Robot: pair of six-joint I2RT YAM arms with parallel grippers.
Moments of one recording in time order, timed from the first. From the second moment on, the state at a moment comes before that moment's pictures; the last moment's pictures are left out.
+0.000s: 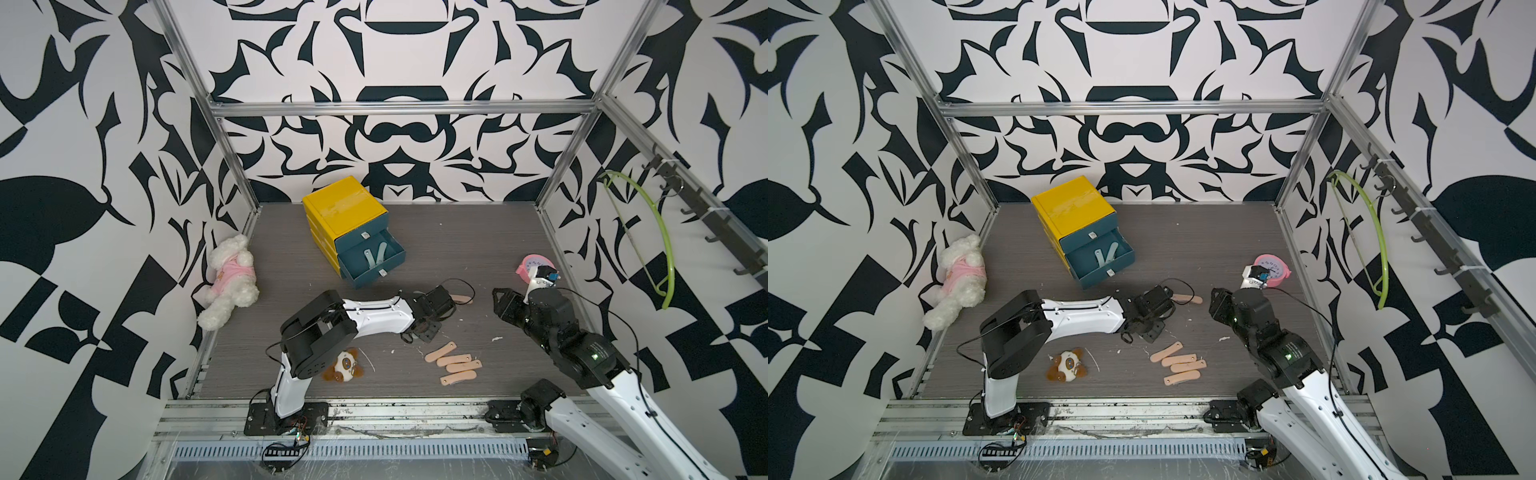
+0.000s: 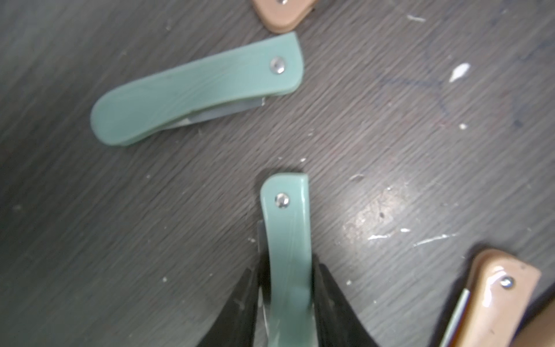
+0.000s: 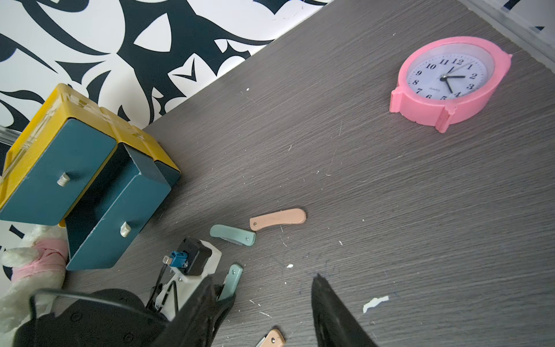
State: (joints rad) left arm -1.09 1.96 1.26 -0.50 -0.15 -0.31; right arm 0.48 0.61 0.73 -0.73 0.24 0.78
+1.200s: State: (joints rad) left arm -0.82 1.61 1.46 -0.75 -0.51 -0.15; right arm 0.48 0.62 0.73 -0.73 0.23 0.81
